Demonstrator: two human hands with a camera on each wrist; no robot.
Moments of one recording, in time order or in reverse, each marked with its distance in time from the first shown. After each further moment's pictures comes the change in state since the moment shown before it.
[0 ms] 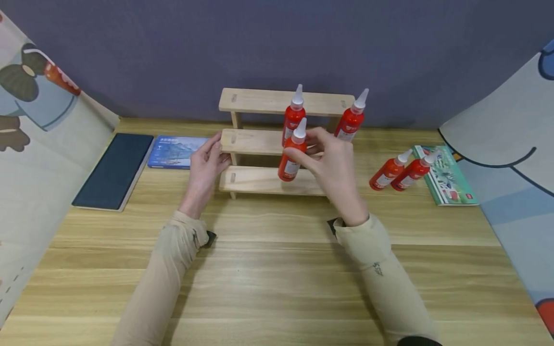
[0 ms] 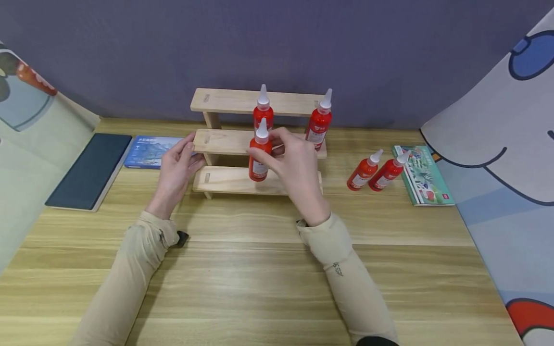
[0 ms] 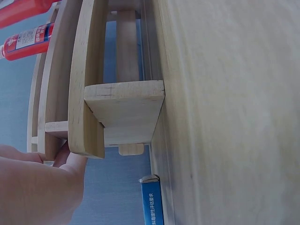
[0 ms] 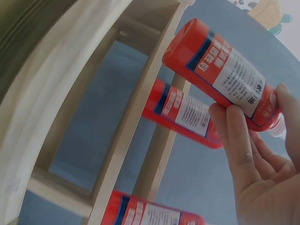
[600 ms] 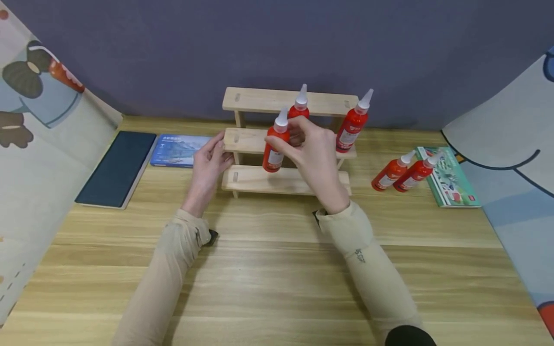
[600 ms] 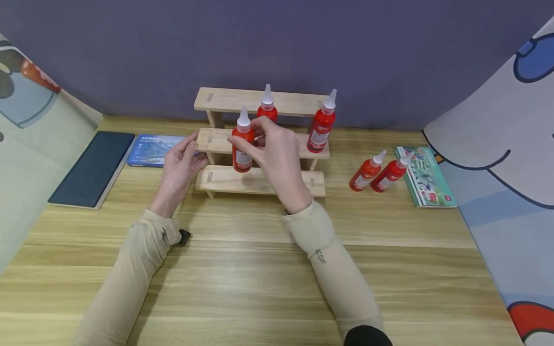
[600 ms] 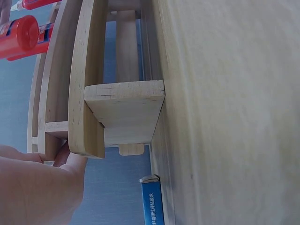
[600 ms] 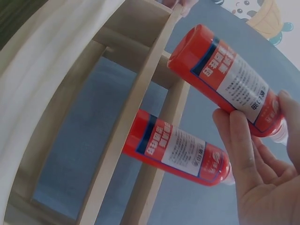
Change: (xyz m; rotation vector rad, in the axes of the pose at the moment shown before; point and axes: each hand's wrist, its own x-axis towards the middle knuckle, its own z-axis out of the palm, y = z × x) left_hand -0.001 0.001 0.001 0.000 0.001 0.011; right_hand 0.022 -0.020 0.027 -0.004 0.002 -0.026
